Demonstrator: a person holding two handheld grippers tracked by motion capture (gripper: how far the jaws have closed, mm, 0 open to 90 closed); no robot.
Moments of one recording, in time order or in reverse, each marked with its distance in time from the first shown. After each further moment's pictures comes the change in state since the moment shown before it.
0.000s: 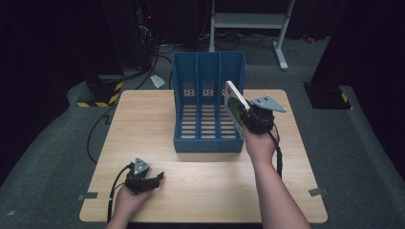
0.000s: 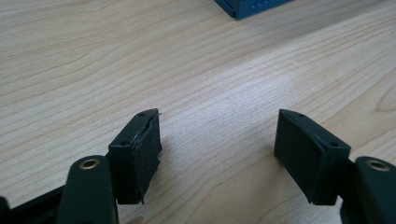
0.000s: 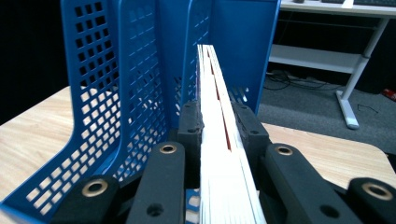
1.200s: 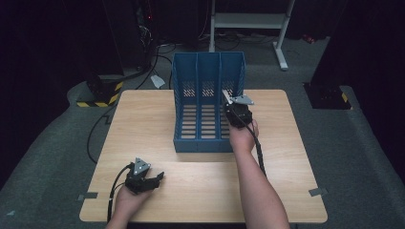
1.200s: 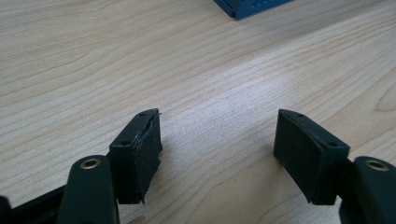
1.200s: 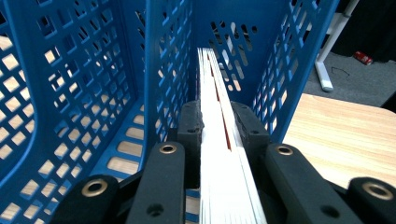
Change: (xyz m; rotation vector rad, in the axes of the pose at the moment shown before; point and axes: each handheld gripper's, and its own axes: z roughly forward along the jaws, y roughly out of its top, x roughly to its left) left arm 0.000 0.000 0.000 -0.002 -0.003 -0.001; right arm 0.013 -0.039 0.102 0.170 -0.138 -0.024
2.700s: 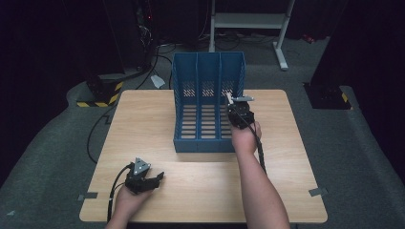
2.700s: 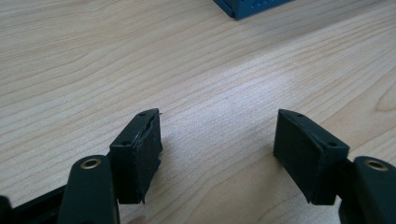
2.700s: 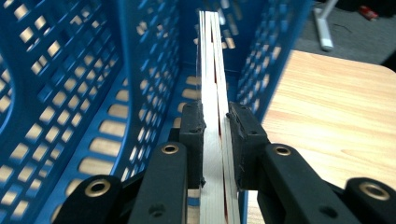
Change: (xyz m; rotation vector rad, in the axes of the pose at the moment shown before) left arm 0.000 0.000 0.000 -0.001 -0.001 0.000; right arm -0.005 0.003 -0.003 0.175 -0.028 0.023
